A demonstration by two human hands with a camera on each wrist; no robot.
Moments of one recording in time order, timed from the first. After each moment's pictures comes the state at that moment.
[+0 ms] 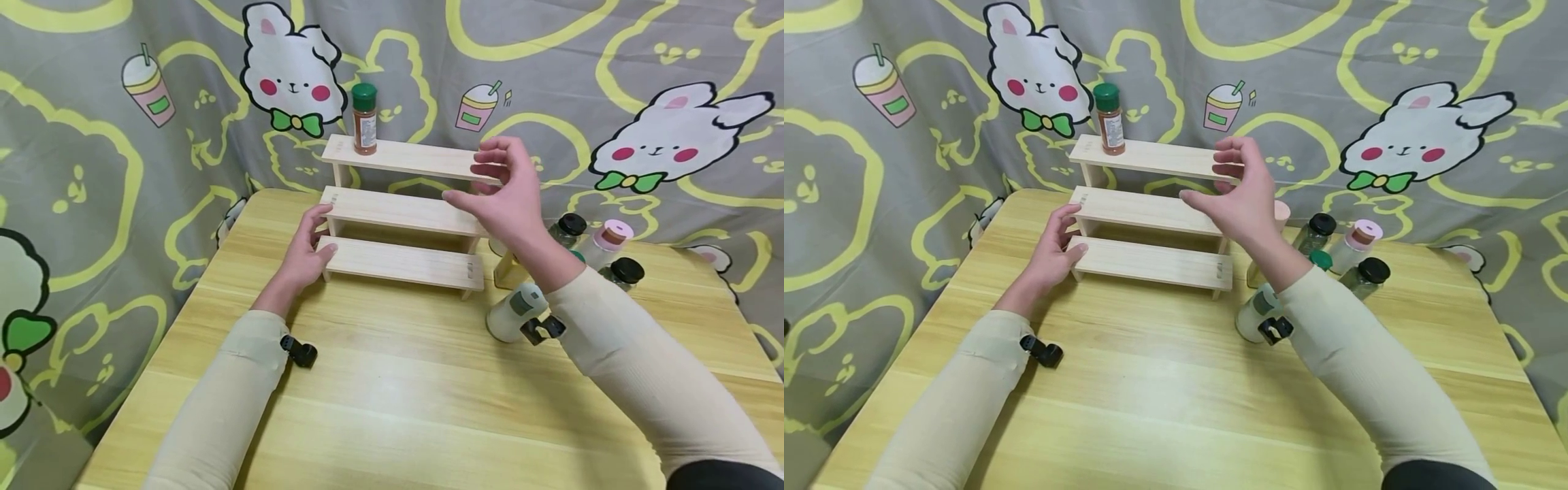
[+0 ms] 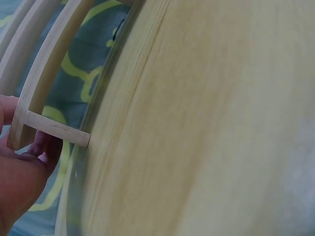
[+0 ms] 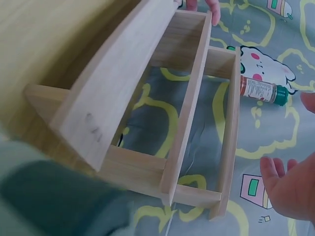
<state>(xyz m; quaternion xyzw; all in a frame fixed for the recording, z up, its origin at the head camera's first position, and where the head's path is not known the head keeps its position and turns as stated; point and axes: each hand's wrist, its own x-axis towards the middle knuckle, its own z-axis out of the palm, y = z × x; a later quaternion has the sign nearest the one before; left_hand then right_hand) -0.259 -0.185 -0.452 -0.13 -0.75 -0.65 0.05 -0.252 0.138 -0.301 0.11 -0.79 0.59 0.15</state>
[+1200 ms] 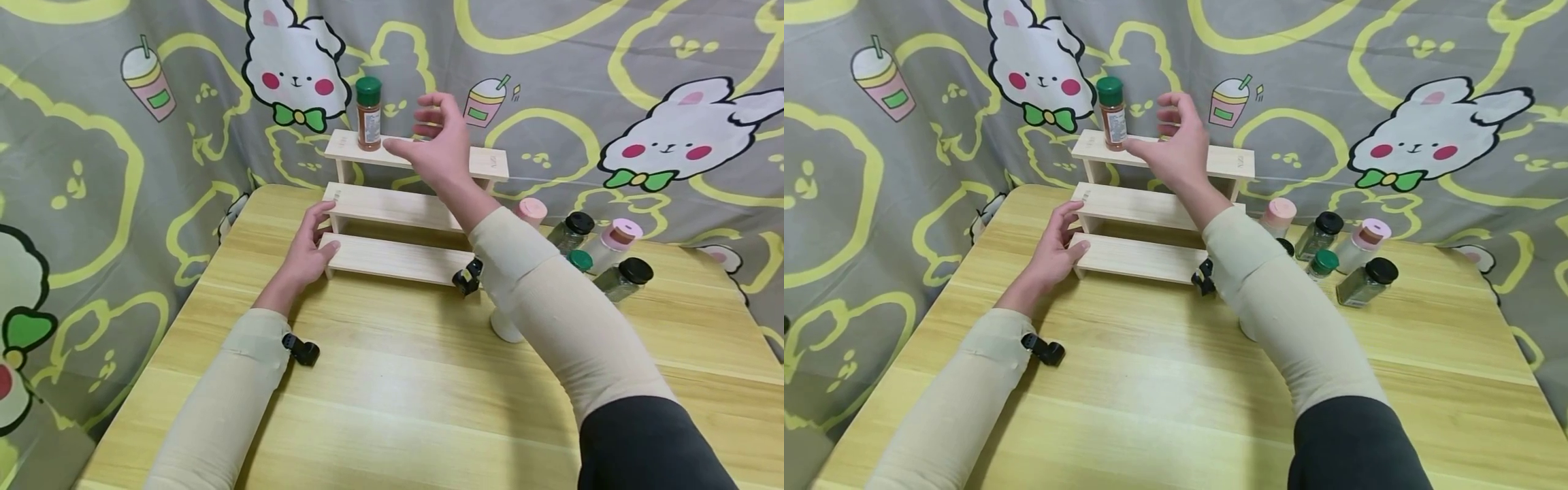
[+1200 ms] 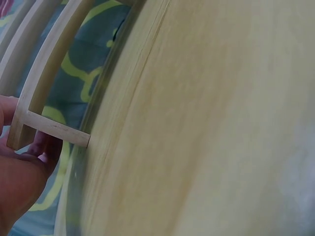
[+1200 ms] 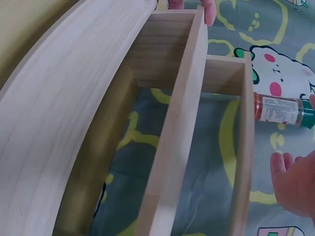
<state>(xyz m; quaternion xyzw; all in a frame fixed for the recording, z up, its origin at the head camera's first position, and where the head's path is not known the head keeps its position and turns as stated) -0.258 -0.185 -0.448 -0.12 -0.75 -0.65 0.04 -0.325 0.048 -0.290 0.07 -0.76 0.64 0.11</state>
